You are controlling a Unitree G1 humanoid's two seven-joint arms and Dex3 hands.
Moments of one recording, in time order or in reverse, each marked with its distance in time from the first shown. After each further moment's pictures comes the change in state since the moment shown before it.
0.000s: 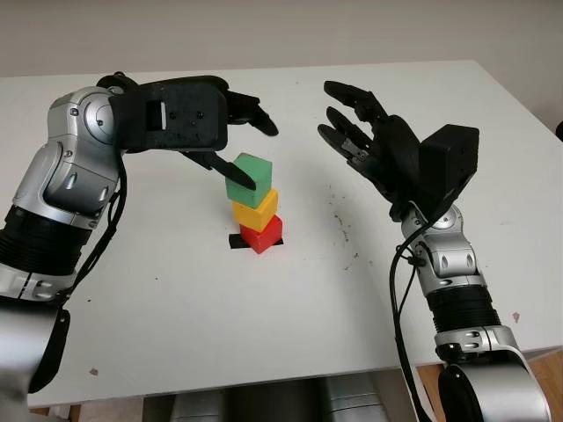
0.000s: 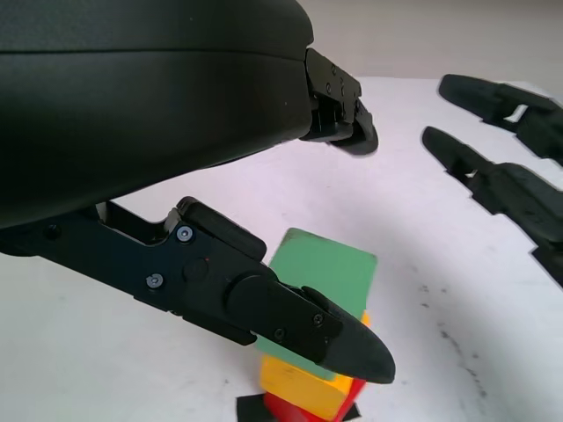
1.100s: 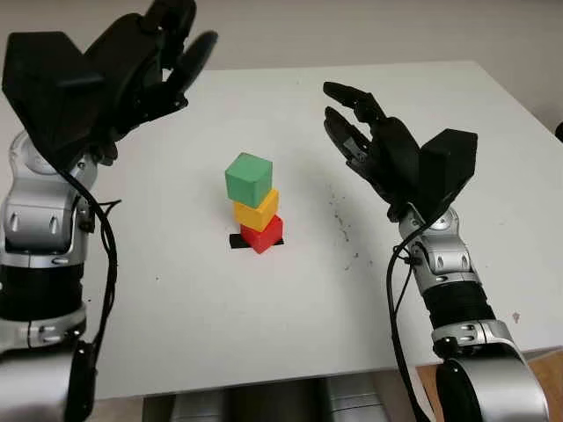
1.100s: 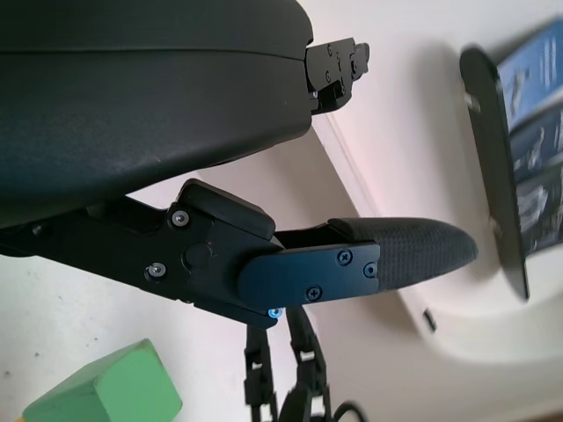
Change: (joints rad) left arm 0.284 -0.243 0.450 -0.132 -0.451 0.014 0.486; right arm -0.040 0.007 -0.020 0.134 0.050 -0.103 0.058
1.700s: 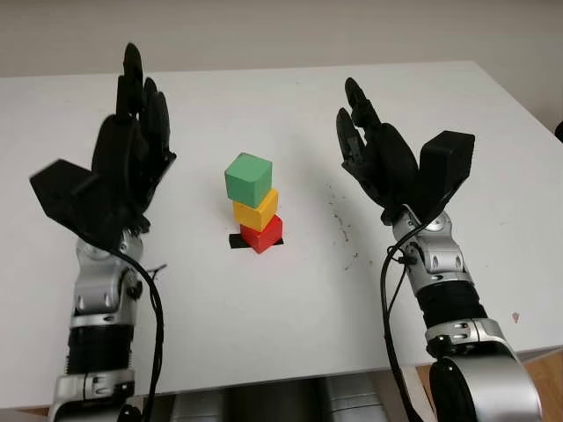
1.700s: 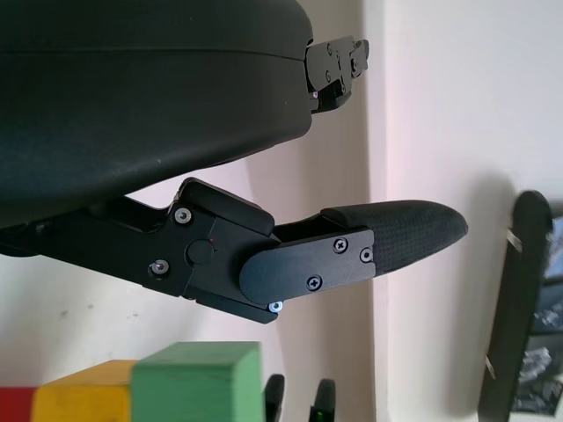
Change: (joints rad) left arm 0.254 -0.233 0.014 0.211 -0.045 -0.352 0.215; right arm 0.023 0.045 -0.019 0.011 0.040 0.037 -0.023
